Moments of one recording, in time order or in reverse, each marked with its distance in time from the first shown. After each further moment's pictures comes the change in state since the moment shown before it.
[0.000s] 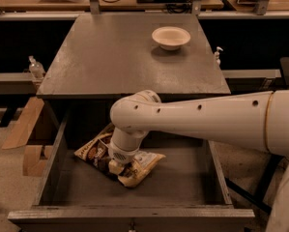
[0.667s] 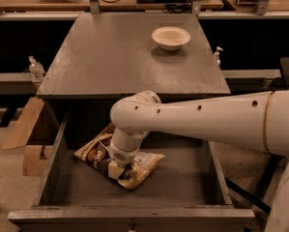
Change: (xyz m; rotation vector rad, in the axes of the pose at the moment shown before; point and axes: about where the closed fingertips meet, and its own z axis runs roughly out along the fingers) arm 0.001 0.000 0.002 0.000 0.000 0.000
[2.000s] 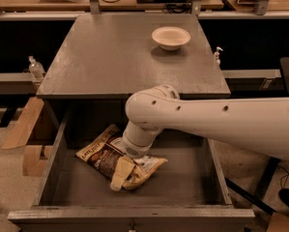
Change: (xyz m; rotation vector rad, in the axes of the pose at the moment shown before) arm 0.023 -0.012 -0.041 0.061 -0.040 0.042
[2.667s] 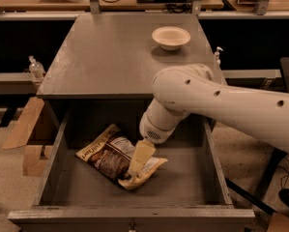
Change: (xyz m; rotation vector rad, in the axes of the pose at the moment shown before) arm 0.021 -0.025 -0.081 0.088 -0.052 -0.034
